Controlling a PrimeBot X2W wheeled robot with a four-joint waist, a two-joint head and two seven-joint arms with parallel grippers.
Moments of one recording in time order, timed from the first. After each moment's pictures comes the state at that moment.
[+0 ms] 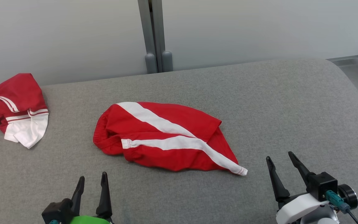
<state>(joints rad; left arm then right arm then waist) 0.05 0.05 -0.10 0.29 -0.38 -0.10 -0.26 -0.02 -0.05 0.04 0.25 0.08 0.13 -0.26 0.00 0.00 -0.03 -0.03</state>
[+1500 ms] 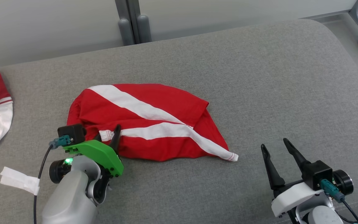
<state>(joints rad) -0.50 0.13 -0.36 0.79 -0.69 -0.13 -0.05 -0.08 -0.05 0.06 0.24 0.05 0.13 -0.26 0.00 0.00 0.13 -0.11</state>
